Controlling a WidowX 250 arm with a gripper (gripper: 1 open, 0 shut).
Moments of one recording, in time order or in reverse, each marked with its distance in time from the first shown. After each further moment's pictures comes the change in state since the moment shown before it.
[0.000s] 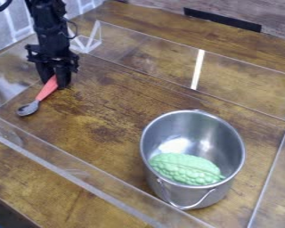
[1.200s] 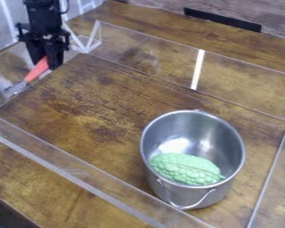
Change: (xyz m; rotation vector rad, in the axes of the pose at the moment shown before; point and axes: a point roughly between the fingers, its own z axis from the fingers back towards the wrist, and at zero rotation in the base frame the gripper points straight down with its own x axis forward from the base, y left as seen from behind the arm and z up) arm -0.009 0.003 0.034 -0.047 0.050 -0.076
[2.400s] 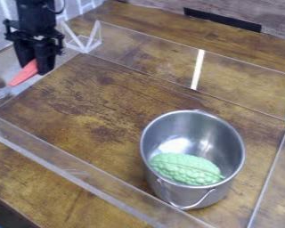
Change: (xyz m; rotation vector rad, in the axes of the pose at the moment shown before) arm -0.043 -0.039 0.036 0.074 0.023 -0.011
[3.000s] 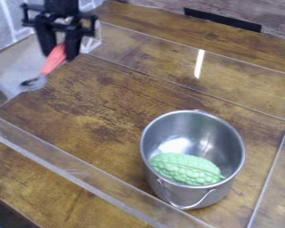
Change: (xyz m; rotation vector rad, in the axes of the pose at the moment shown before) arm 0.005 -0.056 0.037 -0.012 0.008 0.260
